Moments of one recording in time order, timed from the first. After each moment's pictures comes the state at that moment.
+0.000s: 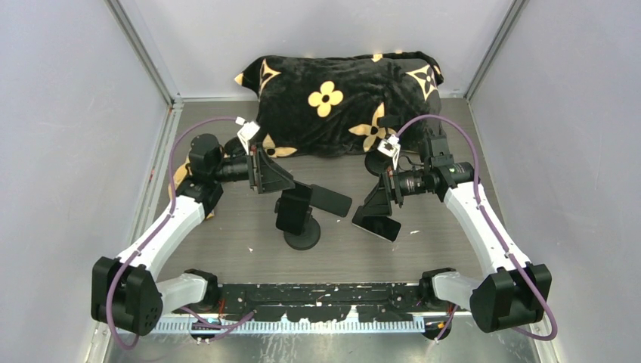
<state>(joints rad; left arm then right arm) -0.27 1.15 0.82 0.22 1.13 -0.62 0.17 1.16 1.02 -0.87 -1.16 -0.20</state>
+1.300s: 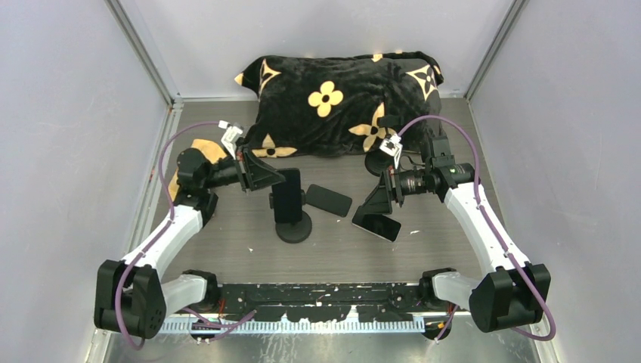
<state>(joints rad) -0.19 1.13 0.64 0.66 1.16 -0.77 0.15 1.16 1.00 -0.84 -1.17 -0.16</state>
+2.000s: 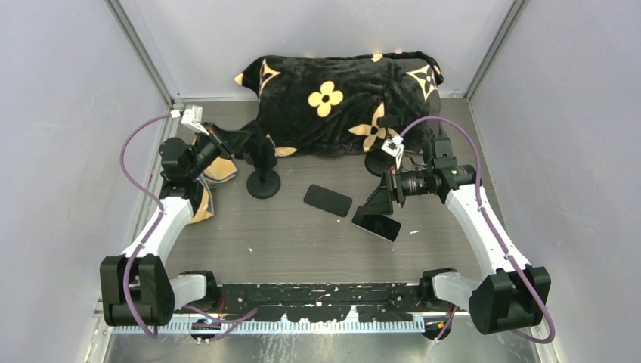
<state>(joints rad) 0.01 1.17 0.72 0.53 0.63 -0.57 0.13 1.15 0.99 -0.83 -1.17 -0.16</state>
